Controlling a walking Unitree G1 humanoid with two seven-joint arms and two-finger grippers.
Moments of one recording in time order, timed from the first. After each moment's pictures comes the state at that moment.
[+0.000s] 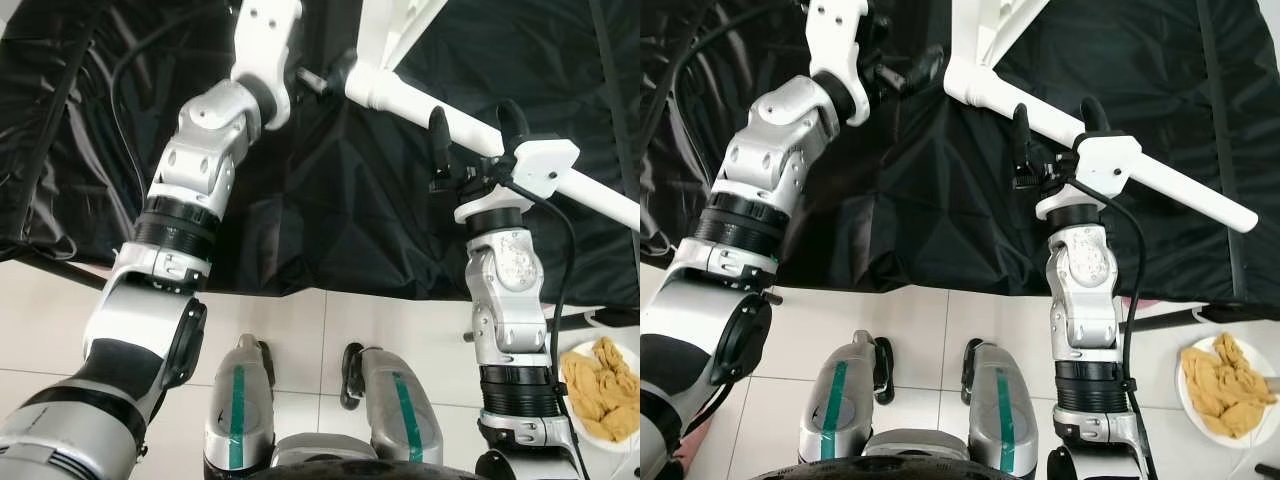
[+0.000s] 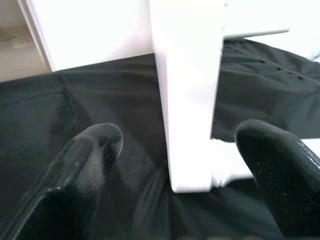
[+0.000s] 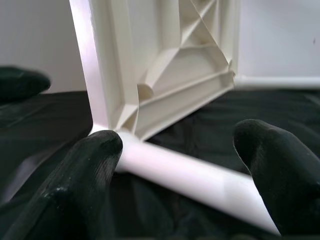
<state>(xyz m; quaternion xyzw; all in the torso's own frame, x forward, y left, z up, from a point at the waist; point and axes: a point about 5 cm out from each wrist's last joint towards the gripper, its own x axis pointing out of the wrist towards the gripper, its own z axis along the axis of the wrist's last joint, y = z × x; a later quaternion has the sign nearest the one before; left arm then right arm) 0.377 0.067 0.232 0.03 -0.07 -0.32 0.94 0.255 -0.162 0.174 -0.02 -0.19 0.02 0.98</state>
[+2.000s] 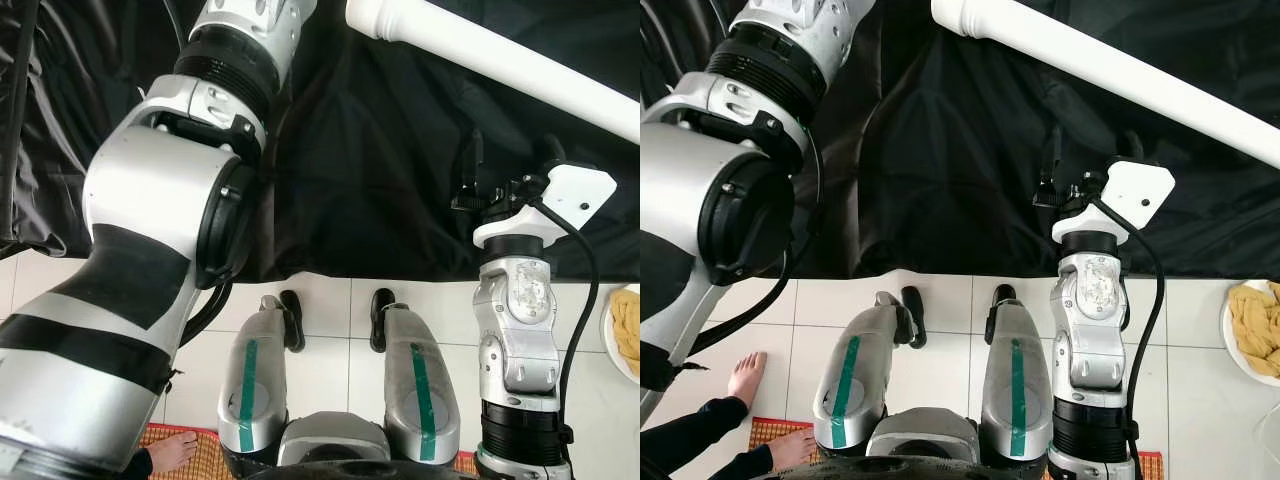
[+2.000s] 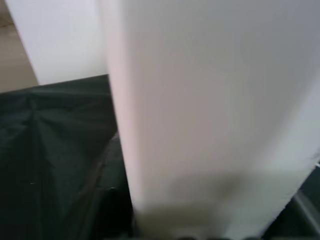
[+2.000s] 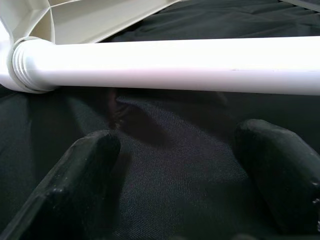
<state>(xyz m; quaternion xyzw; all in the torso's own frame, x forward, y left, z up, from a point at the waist) 0.405 0.024 0.337 -0.01 -0.16 -0.29 0.94 0.233 -0.167 0.178 -0.01 -0.17 -0.07 0.98</state>
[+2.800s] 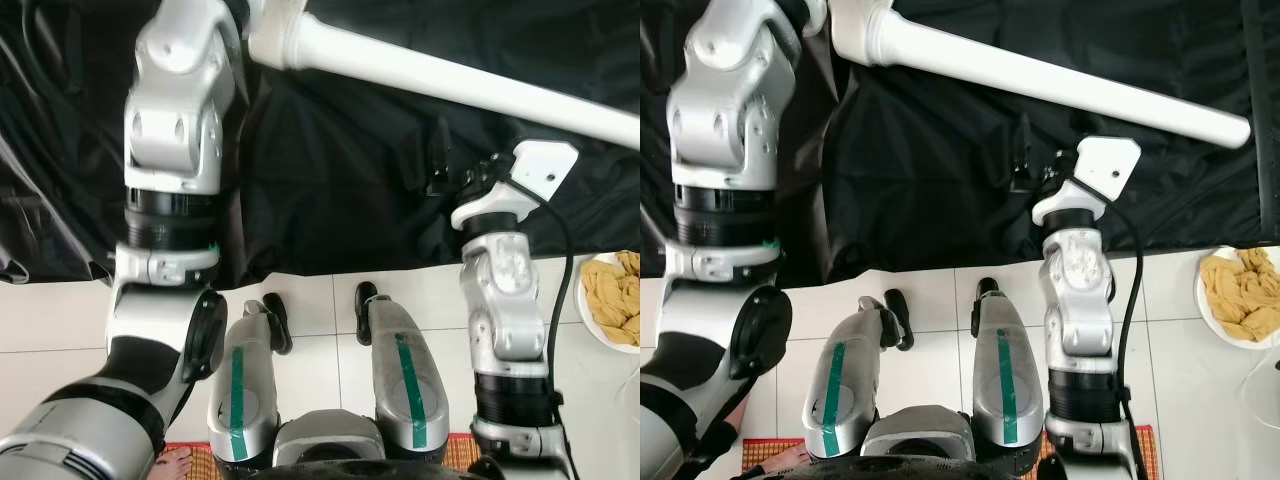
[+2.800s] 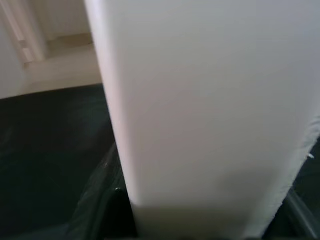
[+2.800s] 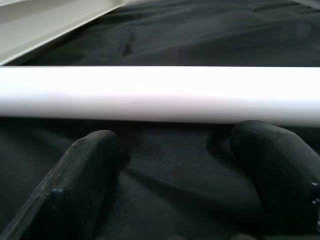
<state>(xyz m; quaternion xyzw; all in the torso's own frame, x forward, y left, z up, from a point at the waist) 0.338 0.117 0.294 0.02 -0.17 -0.09 0.98 0.267 -0.160 0.177 -0.02 -0.16 0.00 0.99</state>
